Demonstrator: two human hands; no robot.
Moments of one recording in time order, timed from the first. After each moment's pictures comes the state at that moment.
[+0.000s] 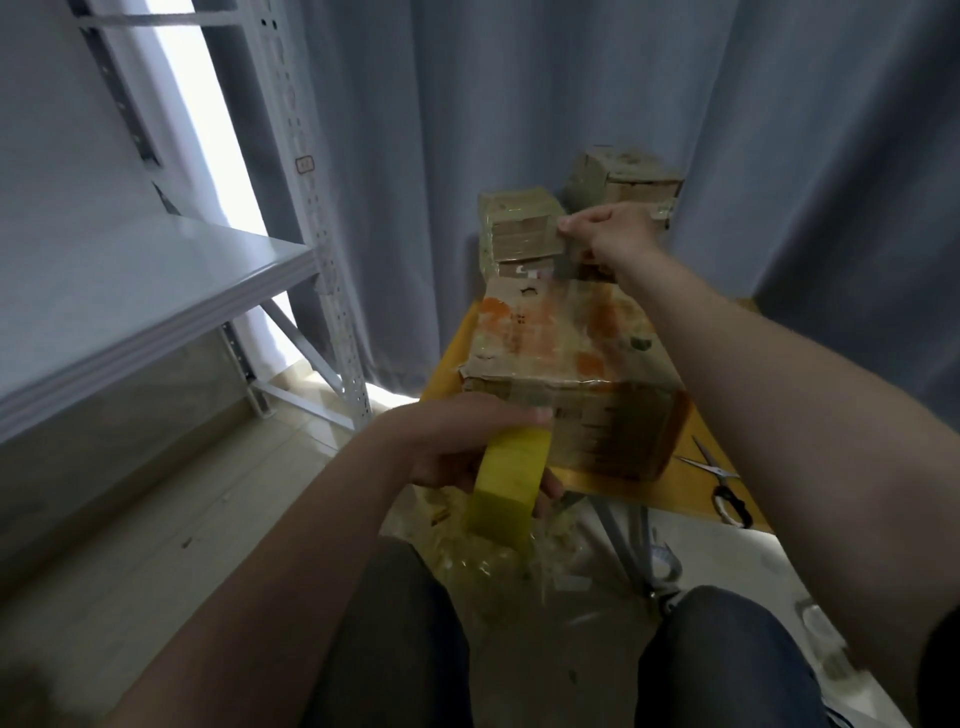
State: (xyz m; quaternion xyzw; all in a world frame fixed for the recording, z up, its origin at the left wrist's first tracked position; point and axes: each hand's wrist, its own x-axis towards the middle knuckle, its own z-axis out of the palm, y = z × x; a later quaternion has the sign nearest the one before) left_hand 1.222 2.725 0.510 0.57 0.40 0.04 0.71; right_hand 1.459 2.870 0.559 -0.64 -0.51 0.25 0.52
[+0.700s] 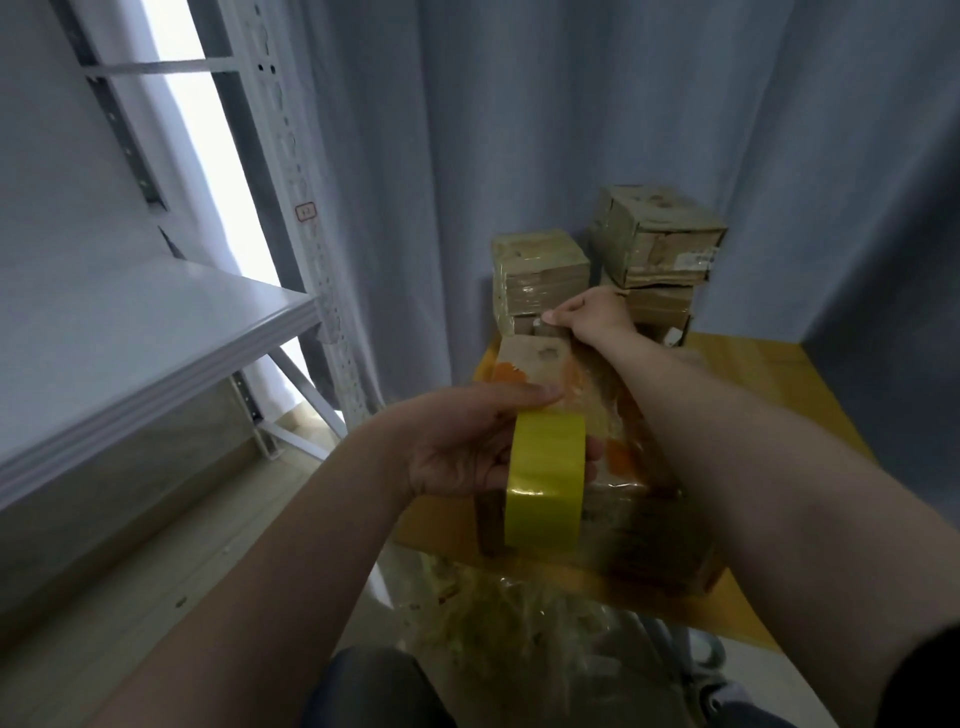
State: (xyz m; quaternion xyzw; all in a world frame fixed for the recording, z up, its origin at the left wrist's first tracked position) left_hand 1.240 2.809 0.553 0.43 0.34 0.14 0.82; right_hand 1.470 2.989 0.494 -0.72 -0.57 0.22 0.35
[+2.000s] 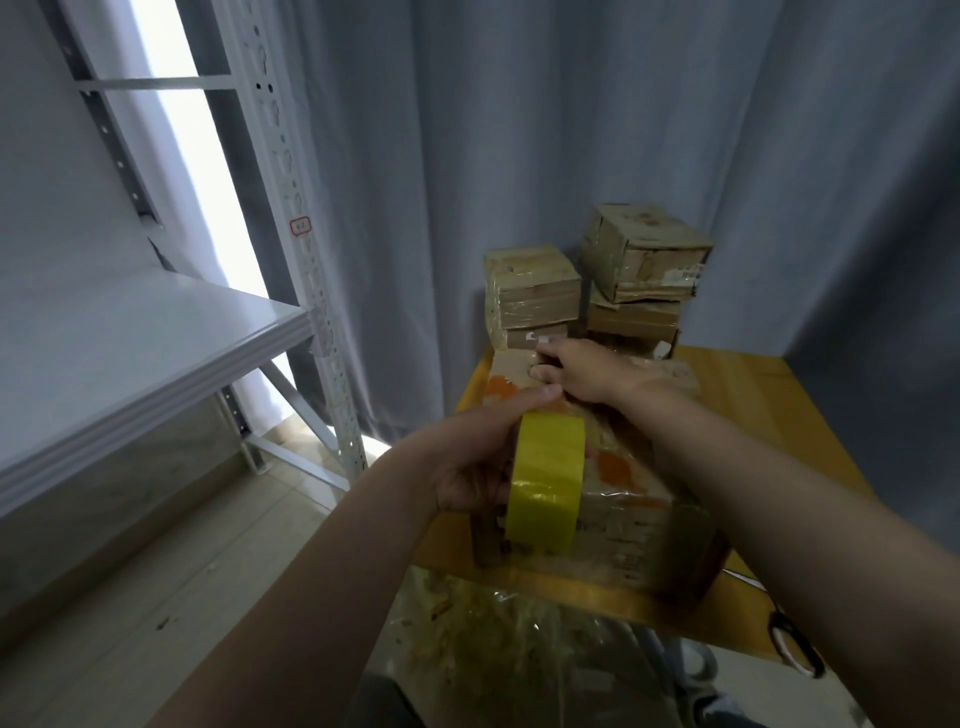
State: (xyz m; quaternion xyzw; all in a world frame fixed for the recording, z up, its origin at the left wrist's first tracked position) left_hand 1.255 2.819 0.530 0.46 0.41 0.17 0.77; right_hand 1.468 2.950 0.484 -0.62 -0.77 0.08 0.09
